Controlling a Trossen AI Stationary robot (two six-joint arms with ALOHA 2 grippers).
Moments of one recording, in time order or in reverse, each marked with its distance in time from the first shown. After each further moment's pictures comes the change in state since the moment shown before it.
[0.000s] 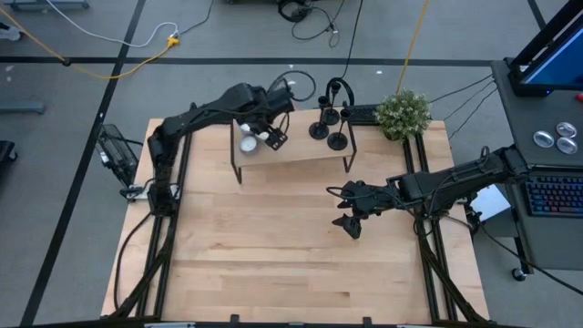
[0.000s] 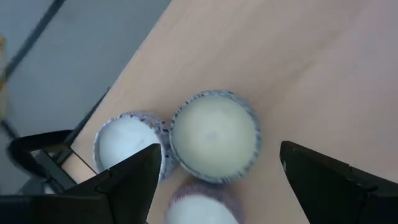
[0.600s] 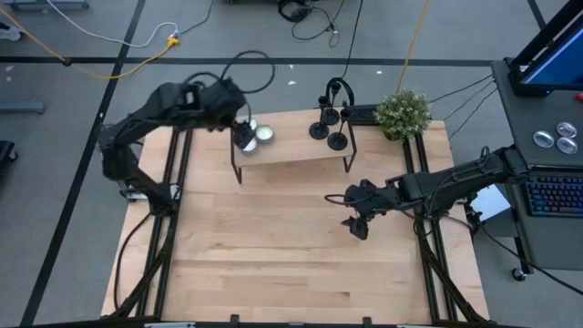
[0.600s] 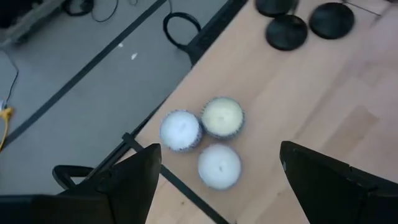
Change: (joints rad) left arm -0.102 -0.385 -0.031 0.033 -0.091 0.023; right arm 0.000 0.000 0.000 -0.134 0.000 -0.135
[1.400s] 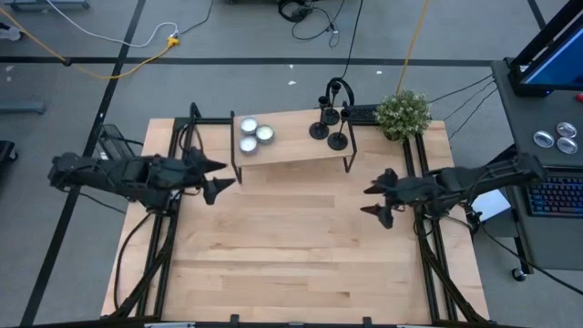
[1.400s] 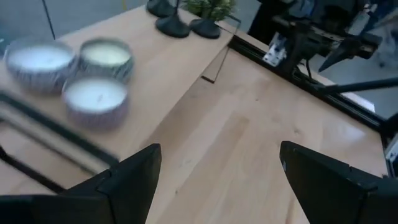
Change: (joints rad) left arm -0.421 -0.877 -1.272 0.909 -0.039 -0.229; right arm 0.000 -0.443 -0.232 -0.004 0.132 -0.054
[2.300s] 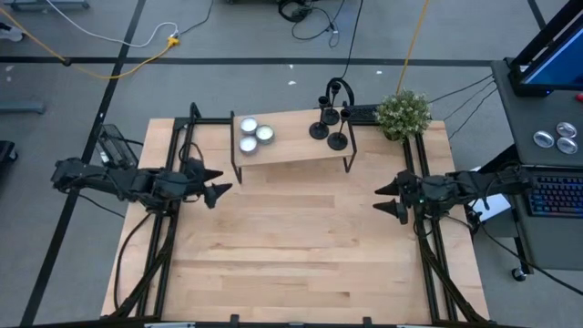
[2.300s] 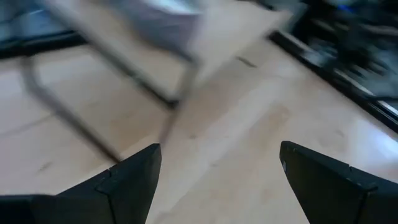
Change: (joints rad) left arm -0.042 -0.228 -0.392 0.119 -0.142 -0.199; right arm 0.000 -0.521 -0.284 0.001 0.000 0.186
